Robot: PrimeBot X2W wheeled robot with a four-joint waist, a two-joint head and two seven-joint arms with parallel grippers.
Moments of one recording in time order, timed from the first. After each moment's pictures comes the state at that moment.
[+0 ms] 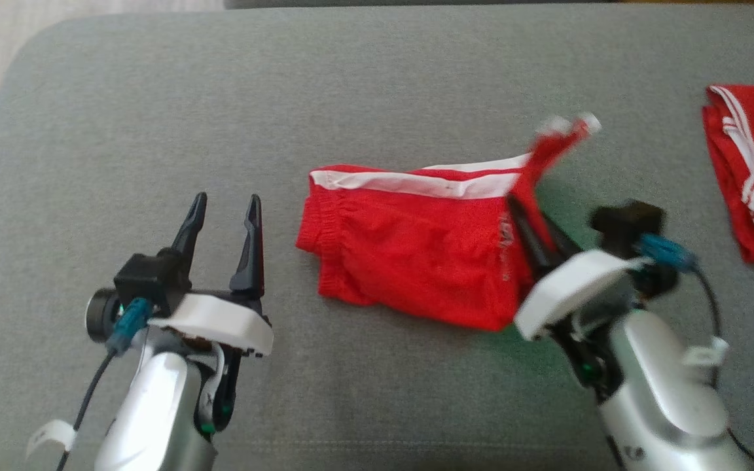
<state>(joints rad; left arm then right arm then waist) -0.24 0.08 -0.28 0.25 -0.24 0.07 -0.24 -0.31 -0.07 0.27 0.30 0.34 0.13 0.10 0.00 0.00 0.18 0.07</state>
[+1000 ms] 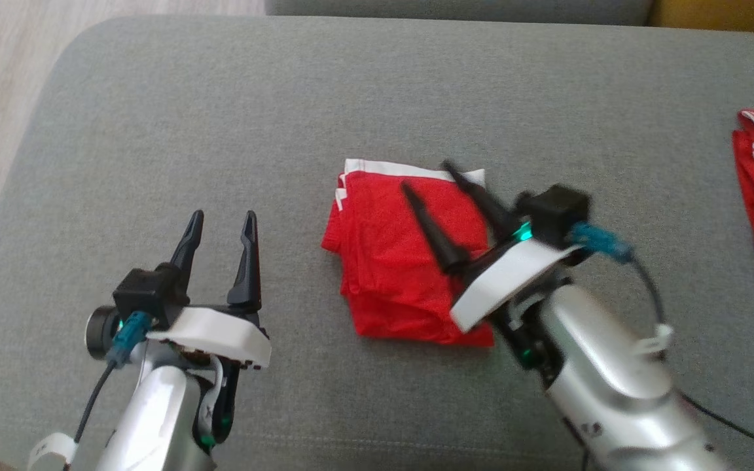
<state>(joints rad) -0.21 0.09 -0.29 0.26 -0.27 0.09 -0.25 -0.49 -0.07 0.60 0.42 0.50 0.13 -0.10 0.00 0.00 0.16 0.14</state>
